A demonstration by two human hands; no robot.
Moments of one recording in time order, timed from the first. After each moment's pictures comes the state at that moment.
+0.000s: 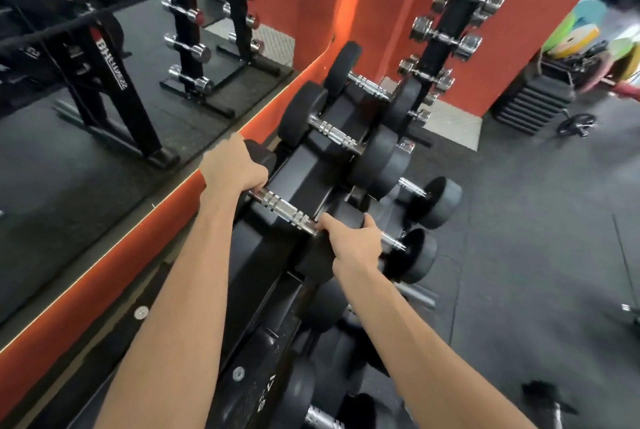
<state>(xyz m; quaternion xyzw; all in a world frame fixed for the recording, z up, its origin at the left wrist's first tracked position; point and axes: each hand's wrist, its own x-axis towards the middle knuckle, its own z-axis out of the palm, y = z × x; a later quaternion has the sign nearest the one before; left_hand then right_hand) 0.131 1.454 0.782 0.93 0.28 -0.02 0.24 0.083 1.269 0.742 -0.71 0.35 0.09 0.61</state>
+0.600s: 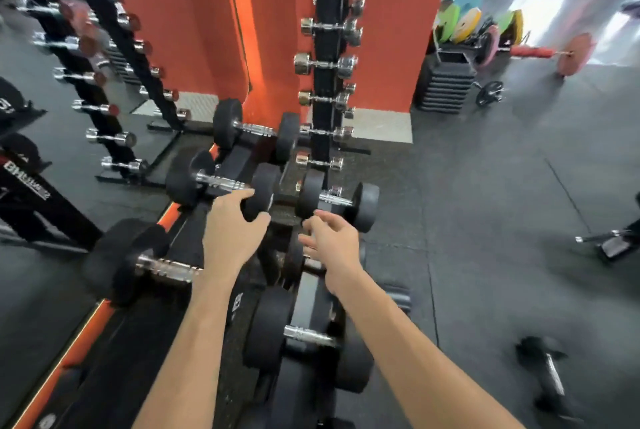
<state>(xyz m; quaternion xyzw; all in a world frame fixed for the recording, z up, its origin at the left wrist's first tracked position) 0.113 1.238 0.824 0.92 0.10 0.09 0.37 0.090 1.082 0.819 -0.58 0.27 0.08 0.76</state>
